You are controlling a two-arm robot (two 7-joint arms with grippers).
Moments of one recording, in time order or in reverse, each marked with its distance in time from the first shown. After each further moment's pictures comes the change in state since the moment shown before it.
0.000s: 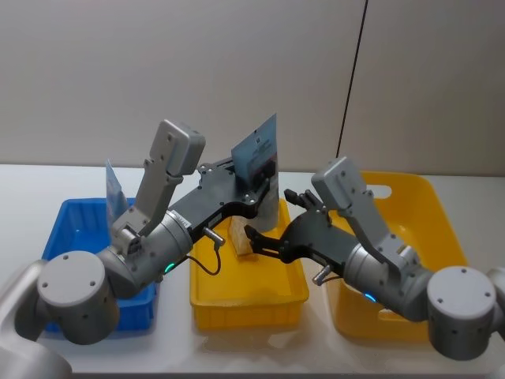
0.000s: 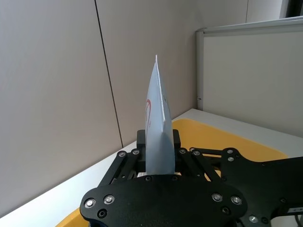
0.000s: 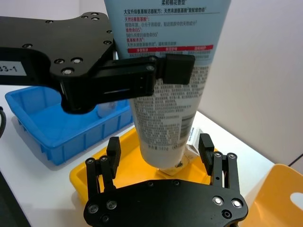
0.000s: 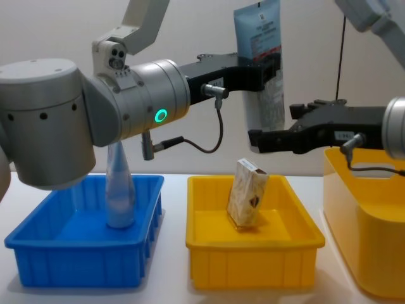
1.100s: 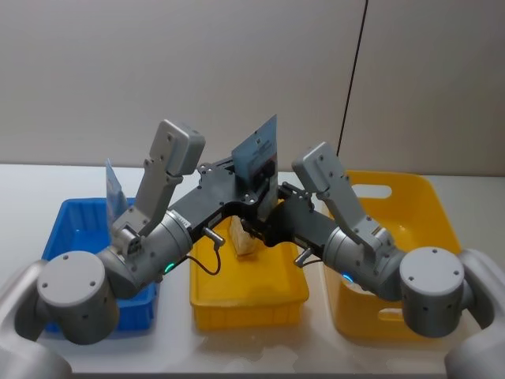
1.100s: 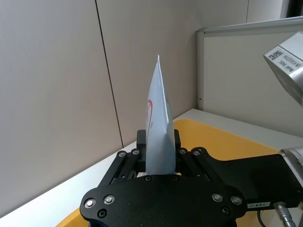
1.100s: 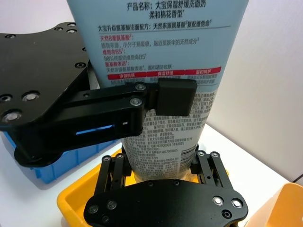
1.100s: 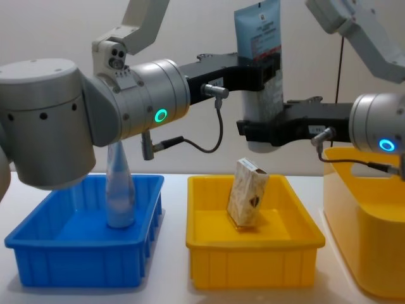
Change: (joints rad) left arm 0.000 0.000 0.000 0.000 0.000 0.000 0.000; right arm 0.112 -0.050 -0.048 0.151 0.009 -0.041 -0.021
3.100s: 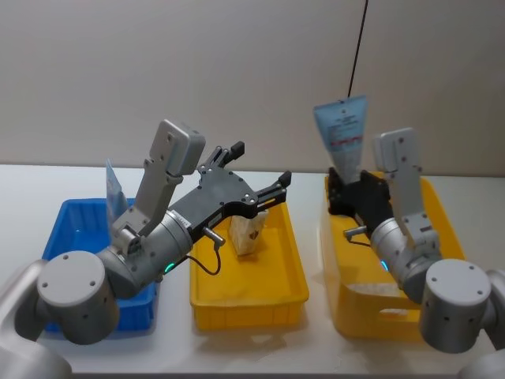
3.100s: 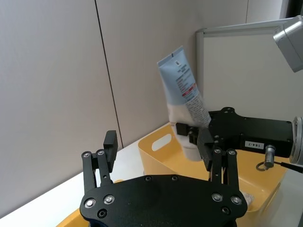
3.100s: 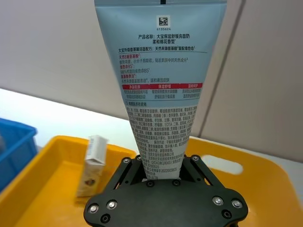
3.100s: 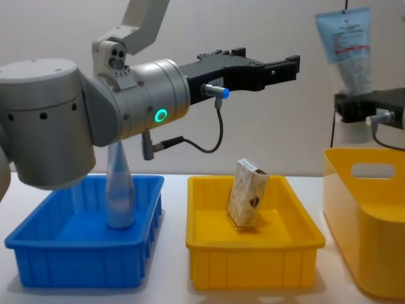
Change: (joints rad) left arm 0.000 0.000 0.000 0.000 0.000 0.000 0.000; right arm -0.090 -0.074 0.164 -0.053 0.004 0.038 -0.354
